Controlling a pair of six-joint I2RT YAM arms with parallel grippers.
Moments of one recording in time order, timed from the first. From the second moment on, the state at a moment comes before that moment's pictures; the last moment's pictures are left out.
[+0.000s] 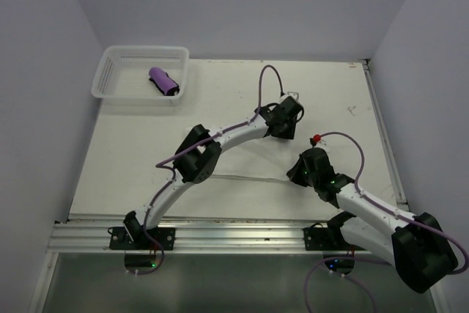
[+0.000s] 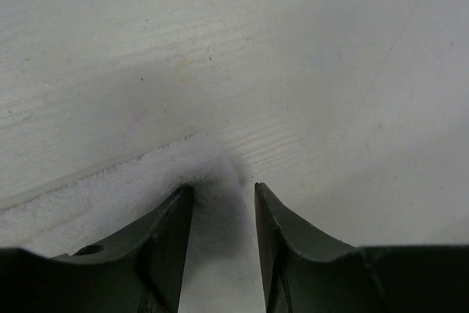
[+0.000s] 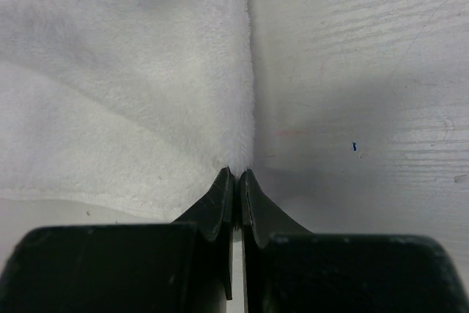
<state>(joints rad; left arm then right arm) -0.91 2.50 2.15 -0.54 -0.16 -0.63 0.50 0.99 0.31 -0.12 0.11 0.79</state>
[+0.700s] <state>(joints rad) -0.87 2.40 1.93 -0.35 -0.03 -0.75 0.50 0.92 0.32 -0.24 0.11 0.74</state>
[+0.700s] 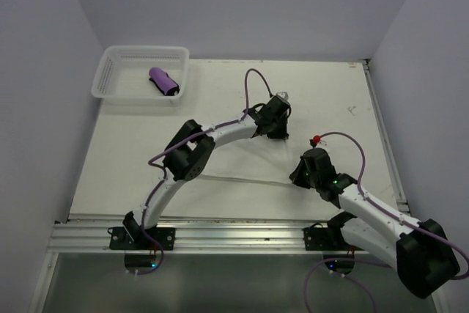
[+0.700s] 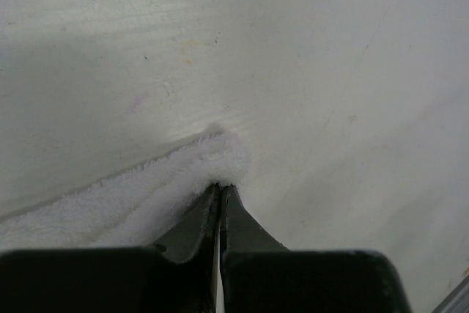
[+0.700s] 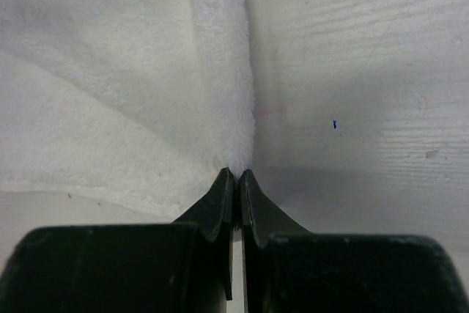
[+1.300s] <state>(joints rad) -0.73 2.29 1.76 -0.16 0.28 -0.77 0.69 1.10 0.60 -0.48 0.36 0.68</state>
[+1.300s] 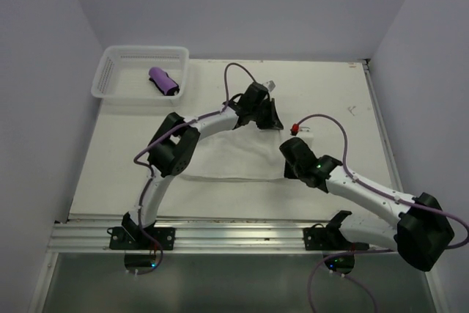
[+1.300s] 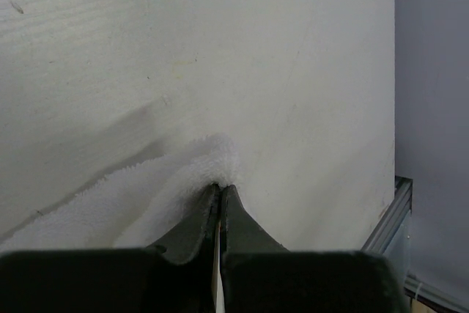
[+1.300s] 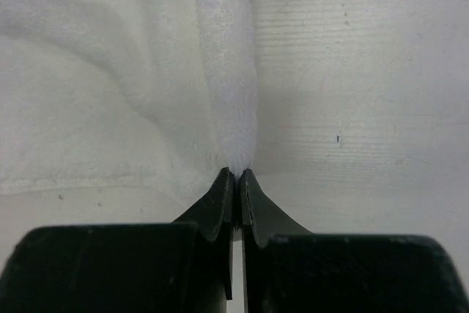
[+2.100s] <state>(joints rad) -0.66 2.14 1.52 -0.02 0.37 -0.80 0.86 1.18 0.68 -0.52 0.49 0.70</state>
